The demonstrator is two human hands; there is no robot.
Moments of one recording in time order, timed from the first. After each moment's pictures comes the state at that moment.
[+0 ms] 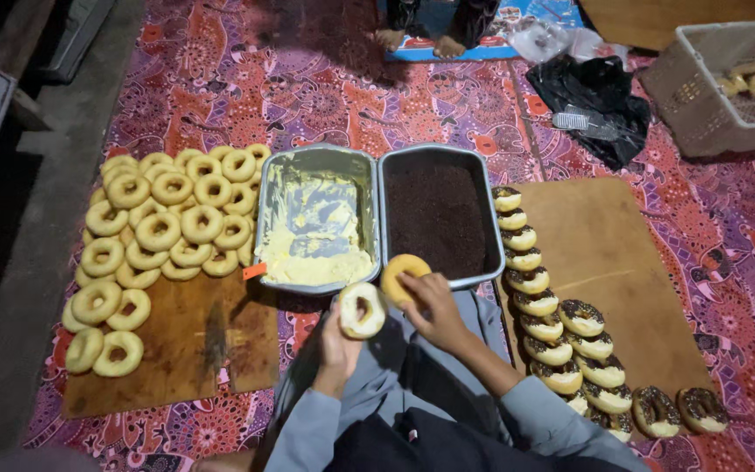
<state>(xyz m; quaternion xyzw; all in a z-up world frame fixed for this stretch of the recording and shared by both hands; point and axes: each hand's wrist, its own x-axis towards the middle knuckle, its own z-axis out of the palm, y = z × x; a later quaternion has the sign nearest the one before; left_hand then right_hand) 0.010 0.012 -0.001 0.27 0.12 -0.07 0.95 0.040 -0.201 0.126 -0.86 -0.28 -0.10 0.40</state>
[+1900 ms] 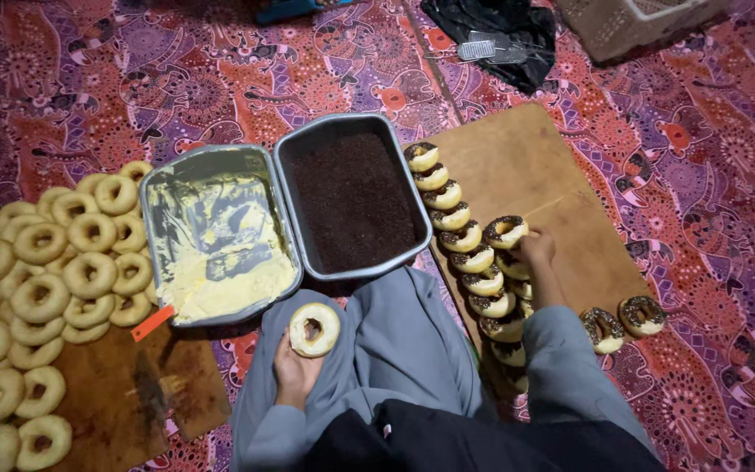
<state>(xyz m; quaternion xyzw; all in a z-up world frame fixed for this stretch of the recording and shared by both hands) 0.005 -0.010 -0.065 0.22 0.27 -0.16 0.92 0.078 -0.570 -0.038 -0.65 0.50 -0.09 0.57</state>
